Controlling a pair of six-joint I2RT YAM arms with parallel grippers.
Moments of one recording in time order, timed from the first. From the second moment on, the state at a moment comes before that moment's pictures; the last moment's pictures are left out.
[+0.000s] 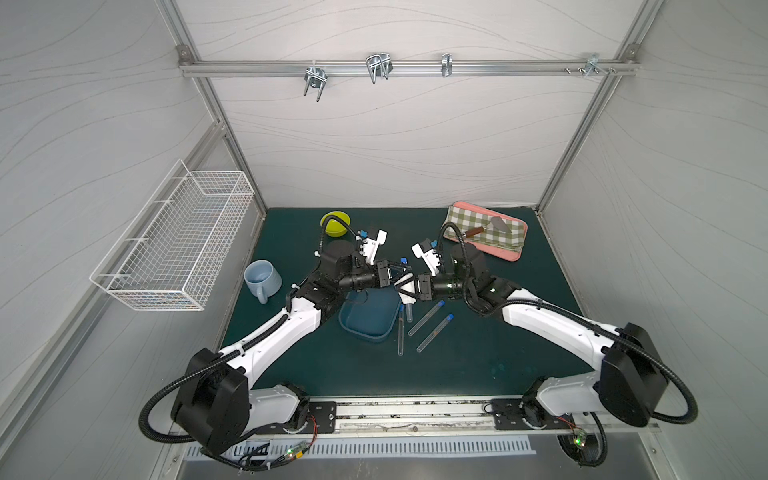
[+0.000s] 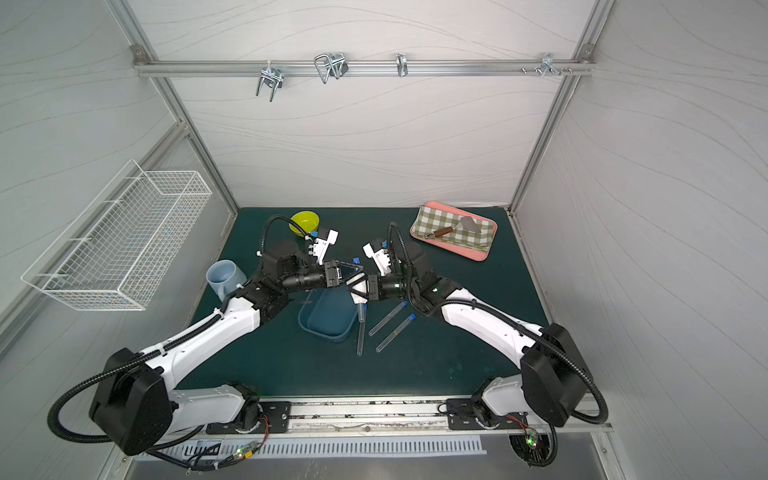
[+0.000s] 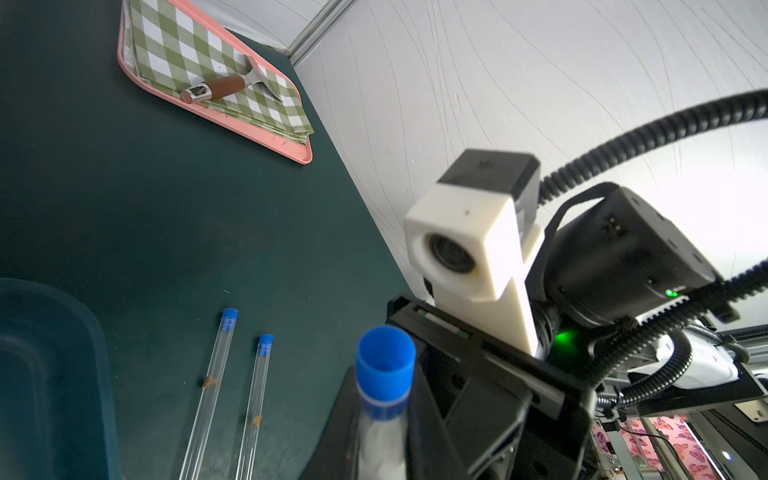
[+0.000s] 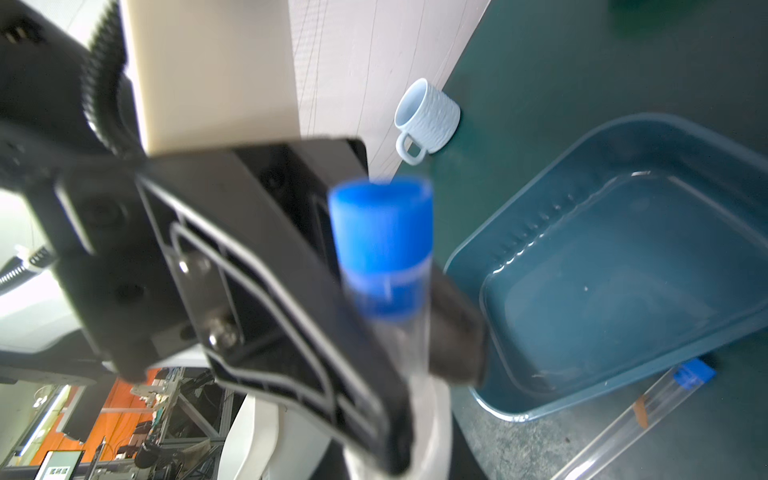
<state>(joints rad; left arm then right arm) -0.49 1.26 0.84 0.15 0.72 -0.76 0.75 1.37 0.95 0.03 -0.68 0.66</state>
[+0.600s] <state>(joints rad) -0.49 1.26 0.83 0.11 0.73 -0.76 0.88 1.27 0.74 0.11 -0.60 0.74</state>
